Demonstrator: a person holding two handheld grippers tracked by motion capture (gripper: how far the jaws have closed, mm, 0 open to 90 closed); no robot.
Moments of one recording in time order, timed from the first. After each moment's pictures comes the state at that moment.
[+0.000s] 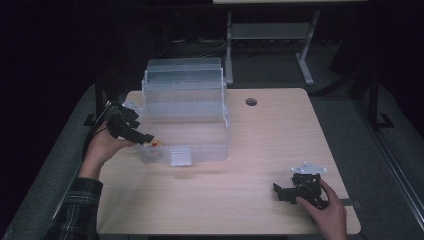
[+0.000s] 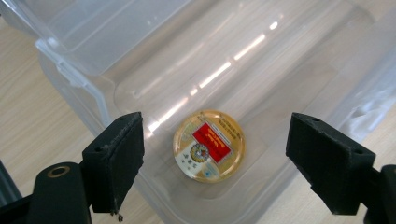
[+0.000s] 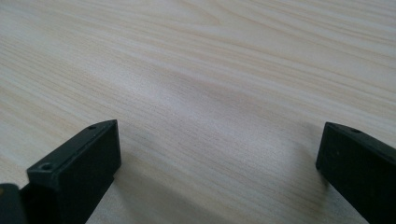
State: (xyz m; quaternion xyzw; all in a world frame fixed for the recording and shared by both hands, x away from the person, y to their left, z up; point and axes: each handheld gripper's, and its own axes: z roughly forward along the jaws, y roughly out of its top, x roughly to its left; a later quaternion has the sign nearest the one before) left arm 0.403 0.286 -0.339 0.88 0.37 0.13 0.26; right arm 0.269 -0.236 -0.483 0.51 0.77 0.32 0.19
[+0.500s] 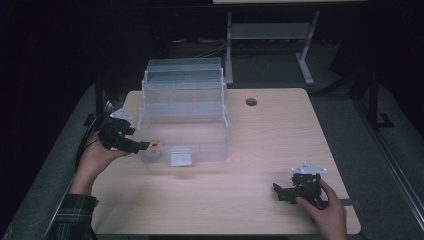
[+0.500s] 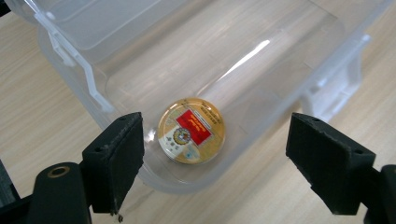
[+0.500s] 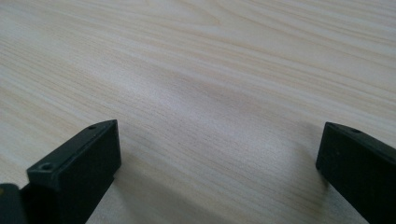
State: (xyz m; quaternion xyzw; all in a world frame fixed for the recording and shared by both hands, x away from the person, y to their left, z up) left arm 0.366 0.298 -0.339 0.87 0.37 0.14 0.29; right arm 0.269 -0.236 -0.483 0.51 0.77 0.32 0.20
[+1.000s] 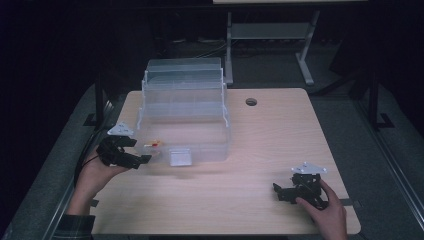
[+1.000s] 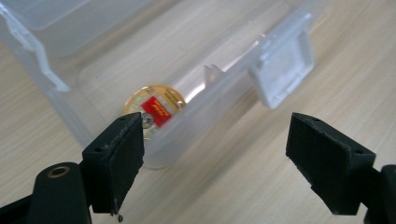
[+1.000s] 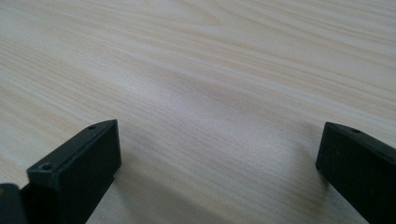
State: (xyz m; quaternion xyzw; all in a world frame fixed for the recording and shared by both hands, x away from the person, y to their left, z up) left arm 0.324 0.288 -0.348 0.87 0.36 0.15 0.31; right arm 0.269 -0.236 -0.483 0.51 0.77 0.32 0.20
